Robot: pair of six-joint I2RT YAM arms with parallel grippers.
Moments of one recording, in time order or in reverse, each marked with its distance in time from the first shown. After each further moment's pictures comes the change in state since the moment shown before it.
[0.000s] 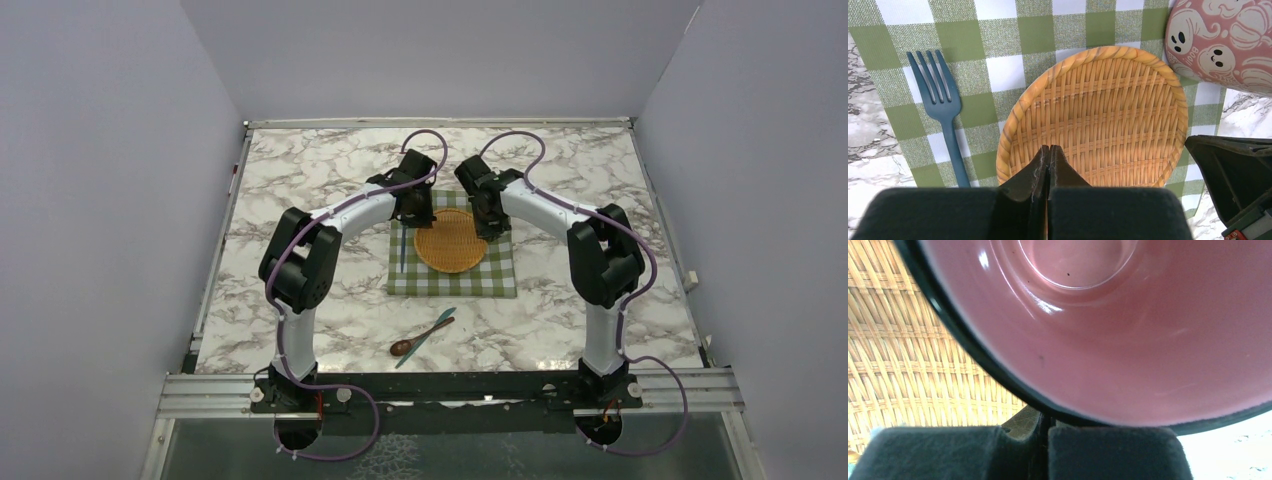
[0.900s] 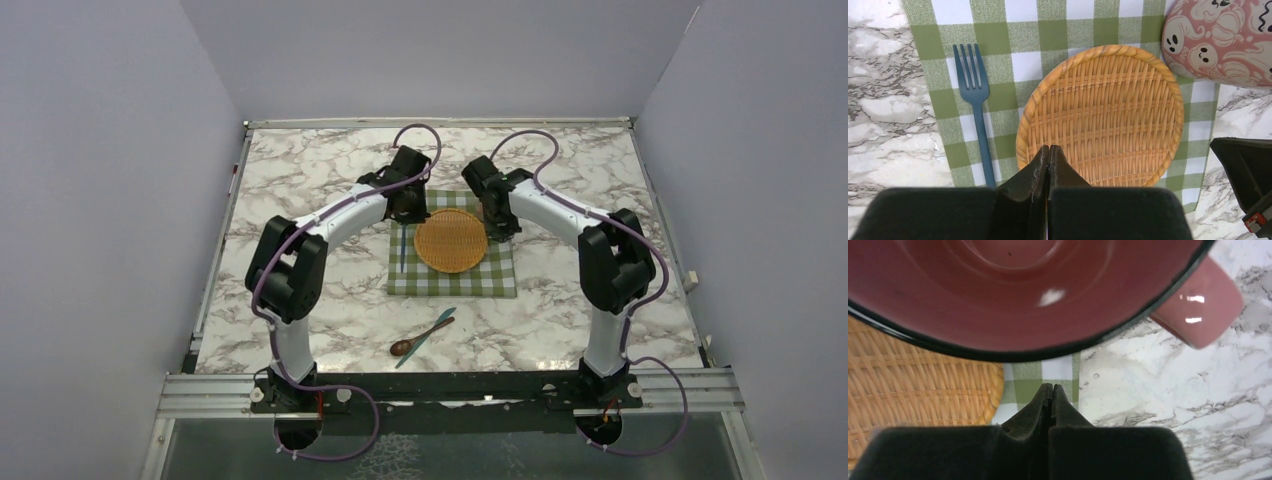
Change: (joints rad) left arm 0.006 -0.099 -0.037 -0.035 -0.068 0.019; right arm -0.002 -0.070 -0.049 -0.070 0.076 0.065
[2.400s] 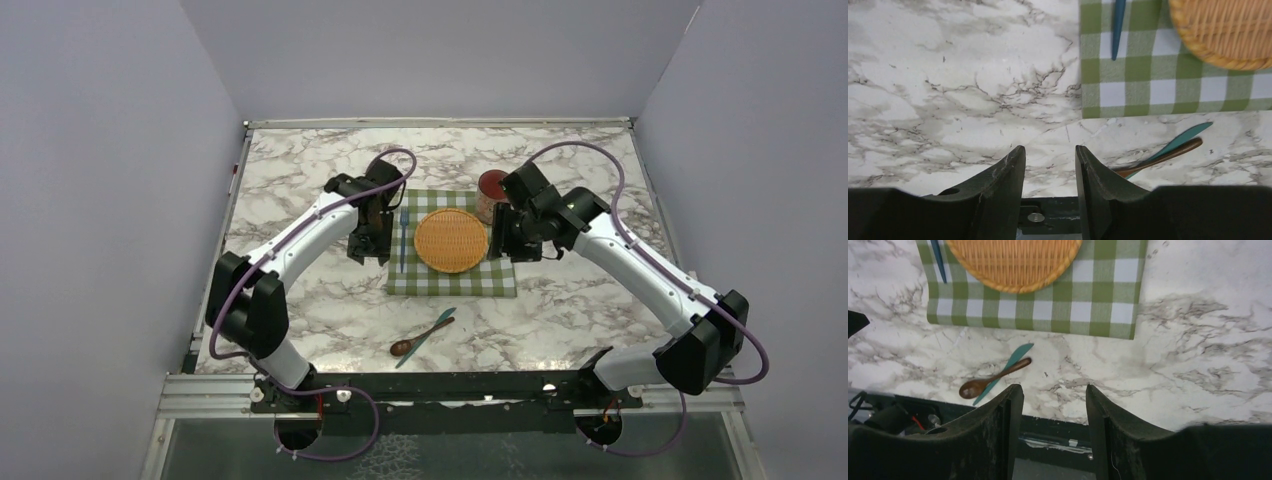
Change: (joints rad) left arm 0.019 -0.236 -0.034 -0.601 -0.087 0.118; right arm 0.086 -0.540 -0.119 -0.164 -0.264 0.200
